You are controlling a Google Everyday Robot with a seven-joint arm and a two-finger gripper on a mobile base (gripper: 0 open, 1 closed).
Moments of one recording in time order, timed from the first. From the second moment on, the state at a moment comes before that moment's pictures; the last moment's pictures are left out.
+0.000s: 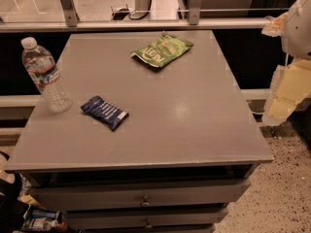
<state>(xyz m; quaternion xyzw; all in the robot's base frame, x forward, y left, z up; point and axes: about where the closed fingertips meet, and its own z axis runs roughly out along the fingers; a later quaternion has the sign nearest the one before) 0.438 -0.211 0.994 -0.60 0.78 -0.06 0.19</state>
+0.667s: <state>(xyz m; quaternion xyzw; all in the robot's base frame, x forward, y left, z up) 0.444 -0.215 1.001 -0.59 0.78 -0.05 0.20</state>
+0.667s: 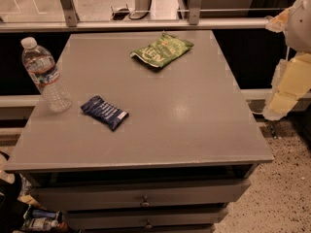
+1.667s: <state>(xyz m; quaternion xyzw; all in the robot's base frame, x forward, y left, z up) 0.603 -0.191 1.018 -0.46 0.77 0.00 0.43</state>
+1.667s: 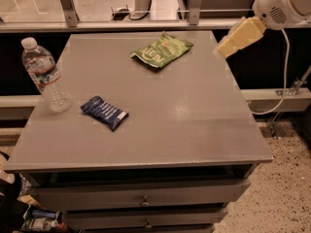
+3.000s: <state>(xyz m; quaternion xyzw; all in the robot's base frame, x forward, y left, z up) 0.660 -0.132 0.968 -0.48 0.79 0.04 0.38</state>
